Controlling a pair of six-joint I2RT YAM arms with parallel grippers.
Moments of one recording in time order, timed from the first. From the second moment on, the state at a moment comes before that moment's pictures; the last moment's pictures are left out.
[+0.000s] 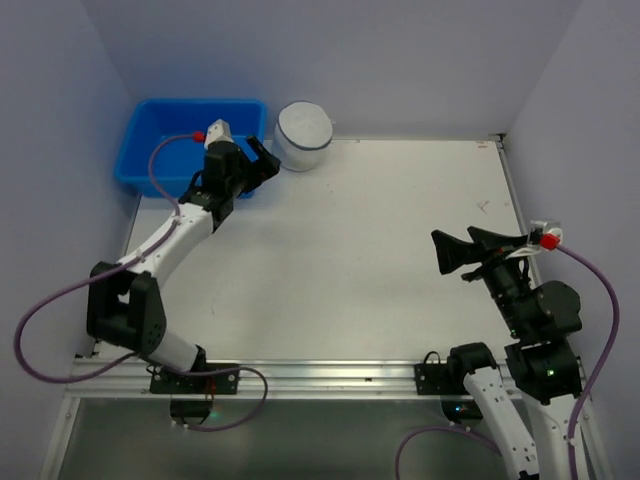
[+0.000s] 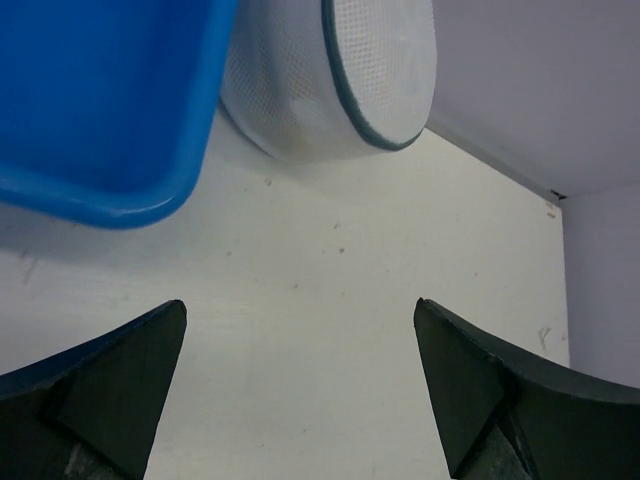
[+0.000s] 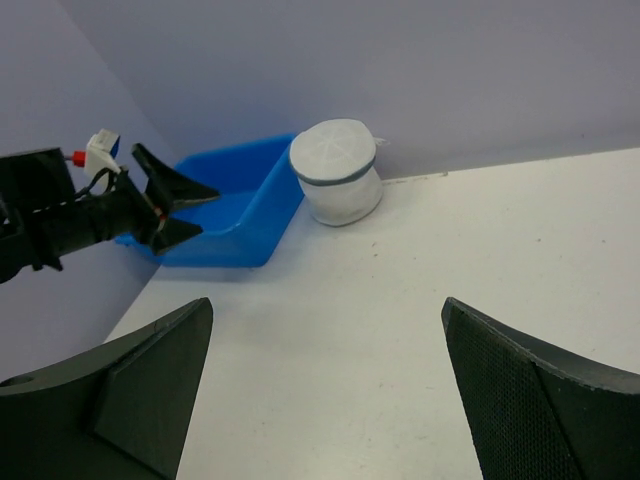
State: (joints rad) left arm -0.28 1.43 1.11 -0.10 -0.08 -0.71; right arm 0.19 0.33 0.84 -0.41 -0.13 0.44
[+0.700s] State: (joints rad) left arm -0.35 2.36 1.88 0.13 -0.18 -0.81; right arm 0.20 0.28 0.72 -0.33 -0.18 0.44
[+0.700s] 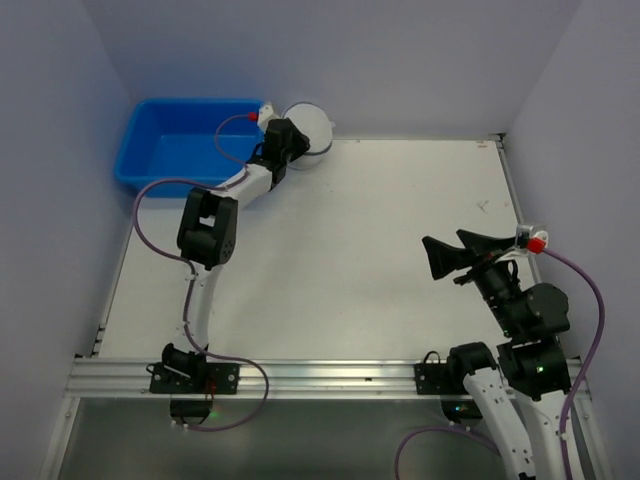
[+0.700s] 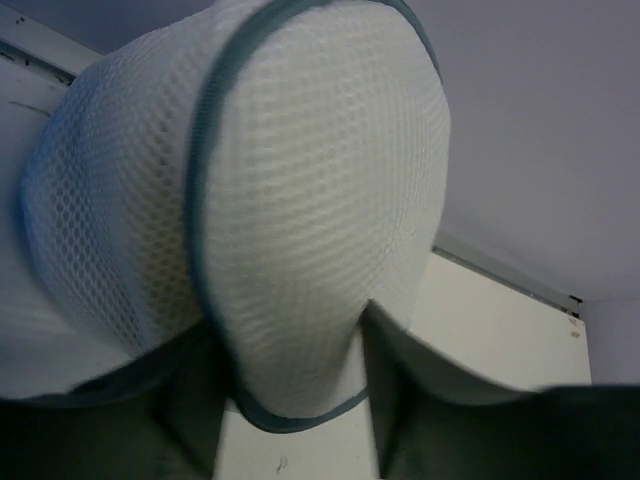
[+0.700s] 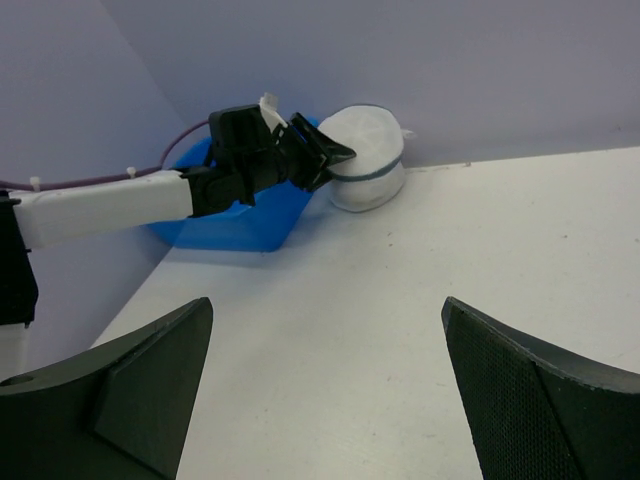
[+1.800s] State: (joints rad) left arm -0.65 1.26 0.37 0.48 0.39 -0.78; right arm 0.46 0.92 0.65 -0.17 -0.33 0.54
